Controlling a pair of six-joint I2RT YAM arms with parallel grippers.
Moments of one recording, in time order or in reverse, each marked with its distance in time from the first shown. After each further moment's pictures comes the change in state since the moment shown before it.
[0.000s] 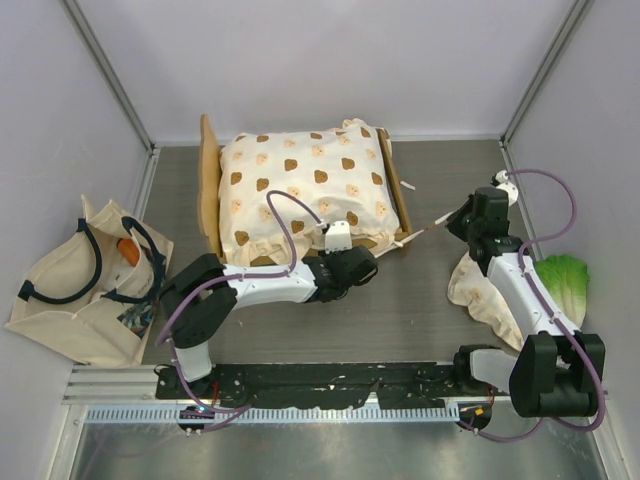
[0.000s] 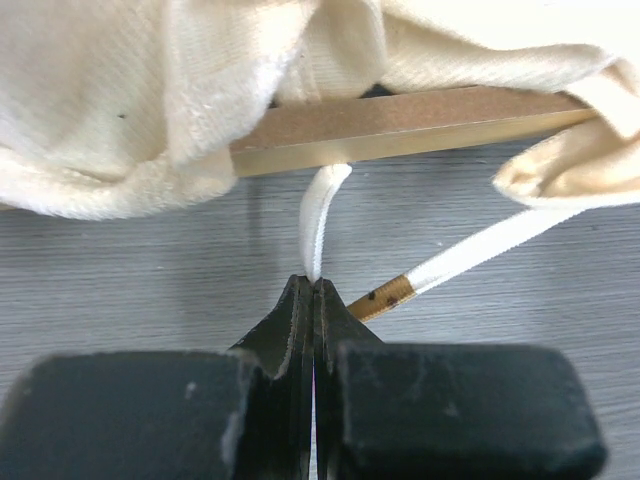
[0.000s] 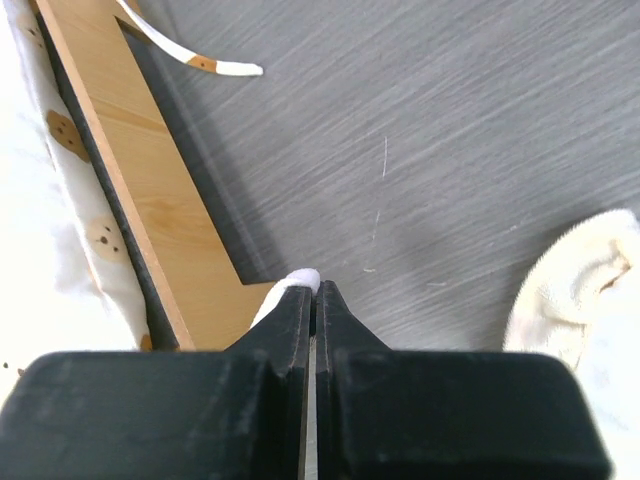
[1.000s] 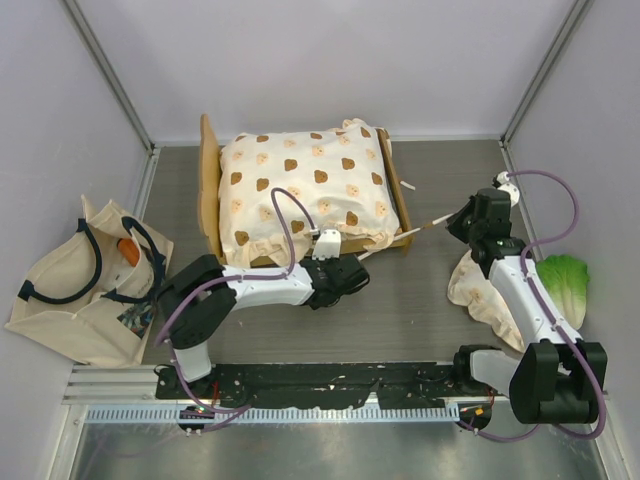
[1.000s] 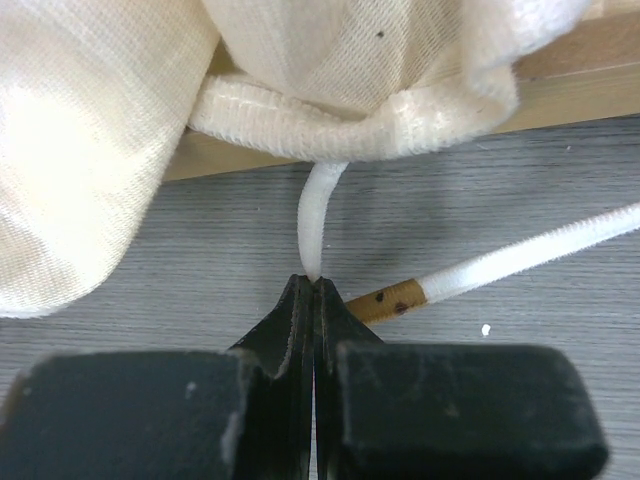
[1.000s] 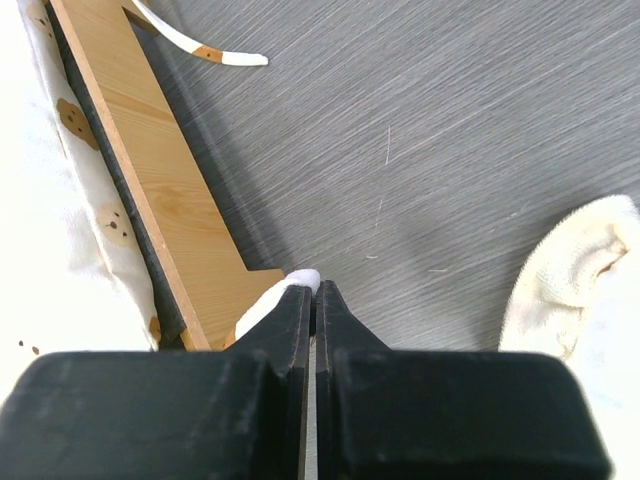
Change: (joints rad) left arm 0.003 -0.019 -0.048 -0.209 -0.144 0.065; right arm -0.013 -0.024 0.011 -0.024 -0.025 0.004
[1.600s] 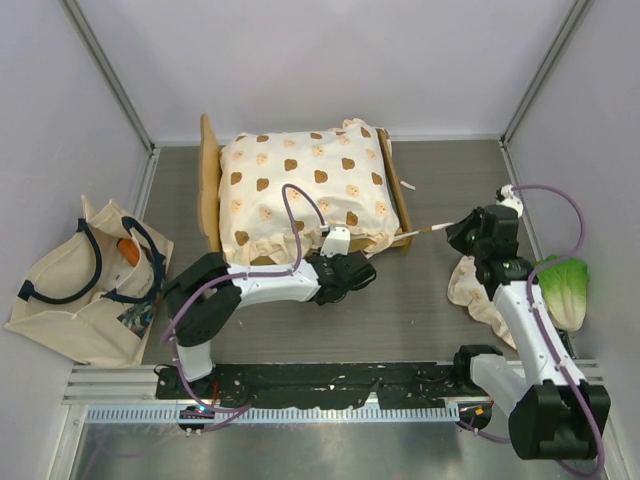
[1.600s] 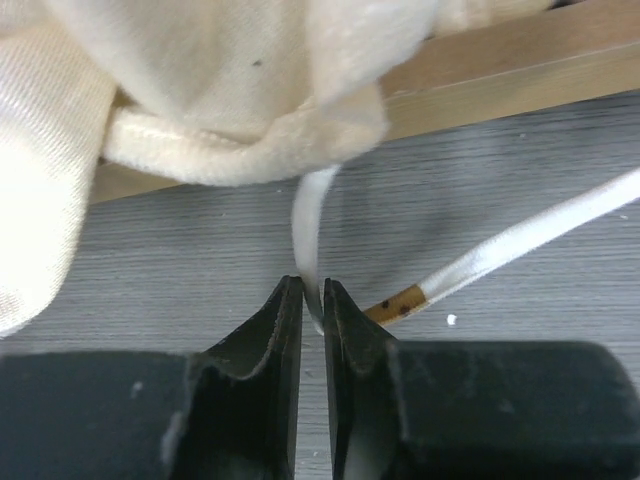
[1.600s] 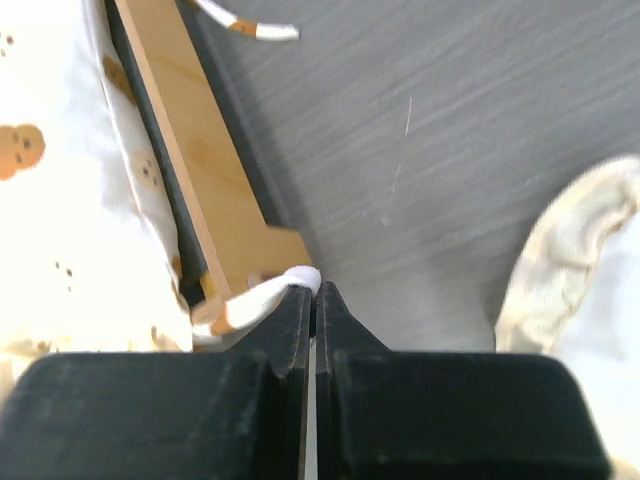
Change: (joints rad) left arm -0.005 0.045 0.064 -0.028 0.029 0.039; right arm -0.001 -0.141 -0.048 -0.050 -0.056 -0.006
